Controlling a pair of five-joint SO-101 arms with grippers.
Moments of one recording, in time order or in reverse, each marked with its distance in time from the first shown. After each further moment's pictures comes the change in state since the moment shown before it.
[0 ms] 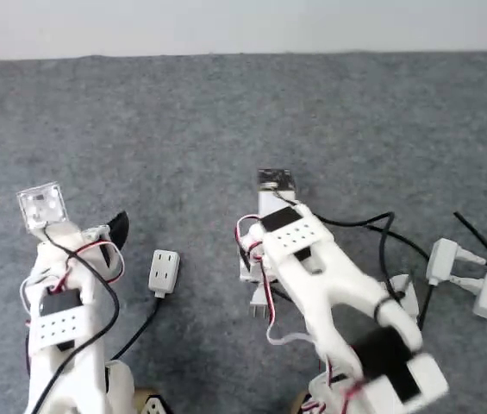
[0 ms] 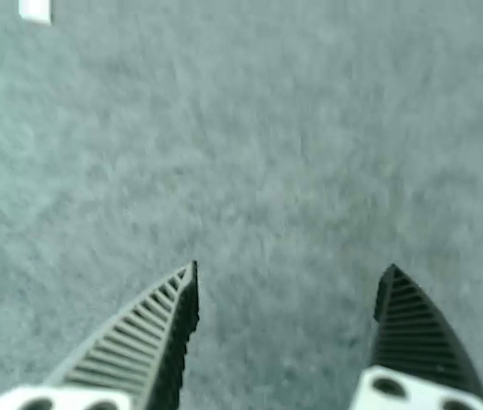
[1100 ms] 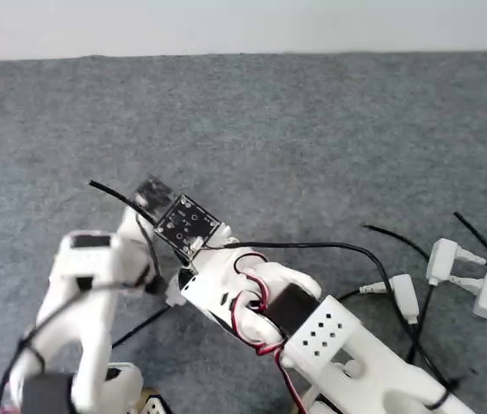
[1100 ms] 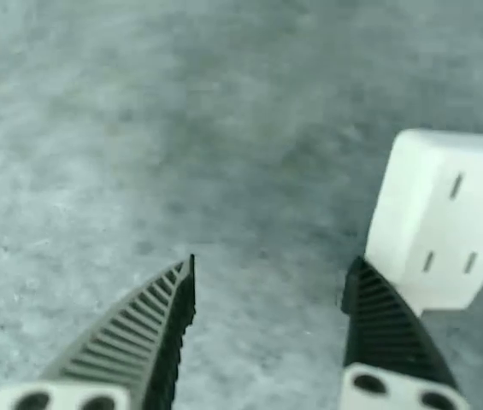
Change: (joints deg) left arm 14.2 25.7 -18.7 28.7 -37.7; right arm -20.0 -35.2 14.2 -17.3 30.0
